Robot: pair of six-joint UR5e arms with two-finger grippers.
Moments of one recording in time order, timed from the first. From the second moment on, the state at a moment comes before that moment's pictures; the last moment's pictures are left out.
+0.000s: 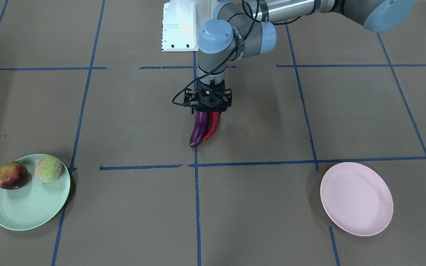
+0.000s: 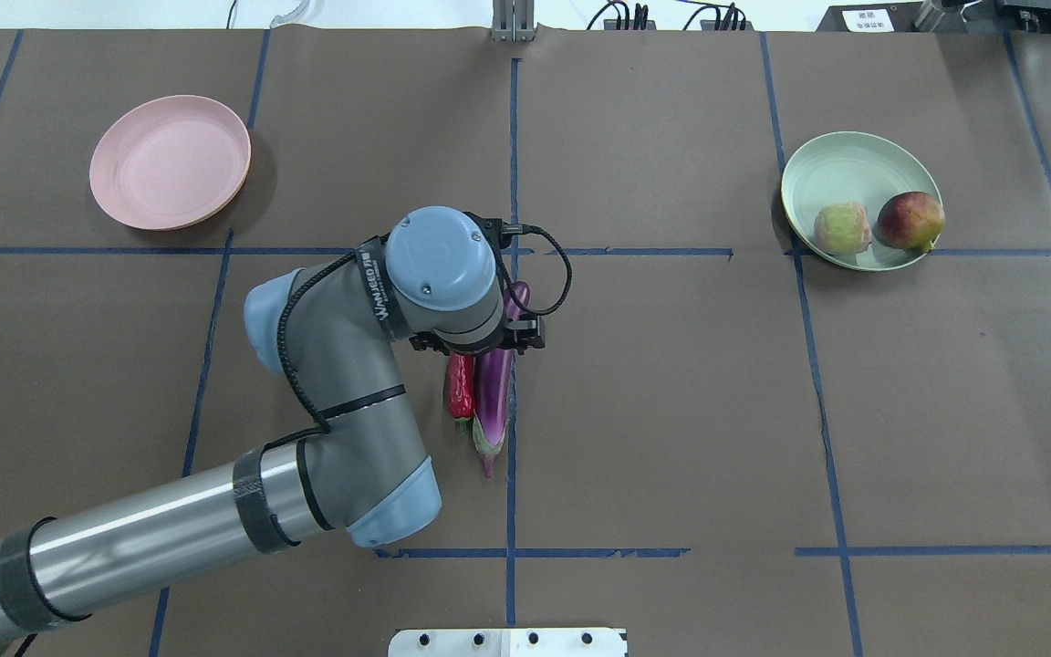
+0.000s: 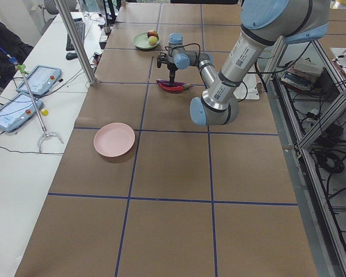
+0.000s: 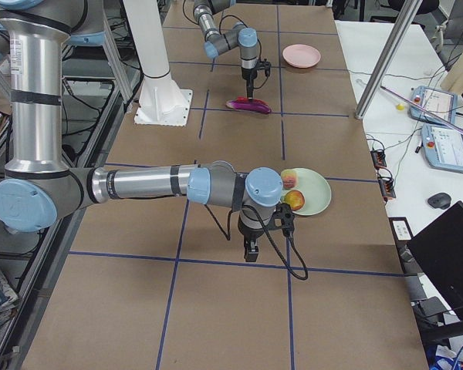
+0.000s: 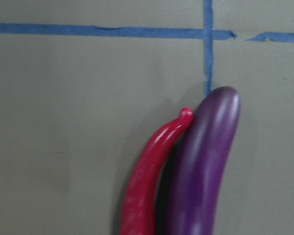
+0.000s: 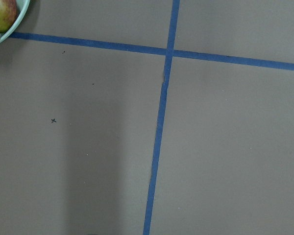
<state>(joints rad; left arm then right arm) -0.47 -2.40 -1.48 -1.66 -1.79 -1.26 1.58 -1.65 1.76 -1.80 2.35 -0.19</state>
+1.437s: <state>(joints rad) -0.66 -2.40 -1.52 -1.61 -1.96 -1.25 1.58 -1.65 1.76 -1.80 2.35 -0.19</state>
